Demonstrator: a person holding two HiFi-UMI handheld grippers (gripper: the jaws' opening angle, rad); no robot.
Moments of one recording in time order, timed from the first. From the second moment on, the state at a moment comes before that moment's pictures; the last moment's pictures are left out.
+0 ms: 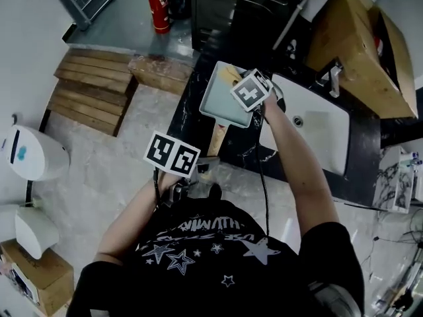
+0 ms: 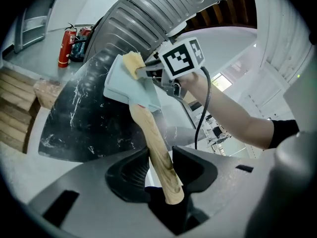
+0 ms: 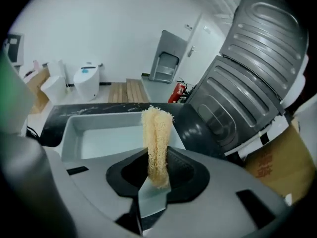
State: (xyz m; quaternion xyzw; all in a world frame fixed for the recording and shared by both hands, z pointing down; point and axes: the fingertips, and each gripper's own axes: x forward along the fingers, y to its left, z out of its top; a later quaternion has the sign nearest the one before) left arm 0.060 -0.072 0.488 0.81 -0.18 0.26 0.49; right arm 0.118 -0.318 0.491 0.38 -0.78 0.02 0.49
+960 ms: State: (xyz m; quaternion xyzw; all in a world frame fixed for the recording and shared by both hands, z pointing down) left arm 0.055 -0.072 0.487 0.81 -0.17 0.26 0.49; right arm 0.102 -0.320 0.520 0.25 -0.72 -0.06 0.64
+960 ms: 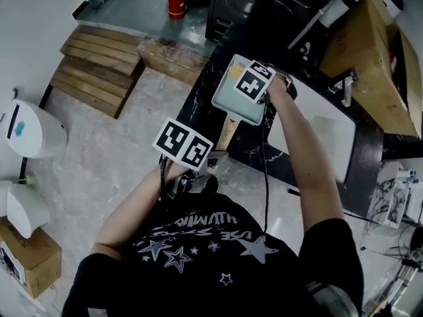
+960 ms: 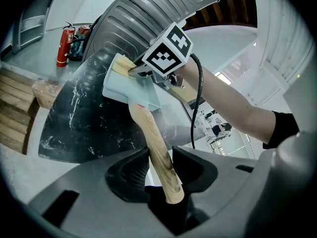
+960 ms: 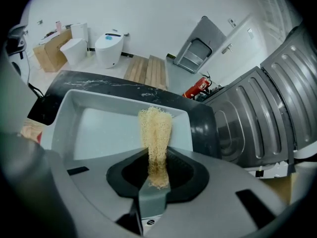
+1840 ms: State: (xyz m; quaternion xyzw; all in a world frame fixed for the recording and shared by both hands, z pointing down) left arm 0.056 -0.073 0.487 0.82 -0.16 0.26 0.48; right arm 0.063 -0.216 0.521 0.16 -0.75 0.00 0.64
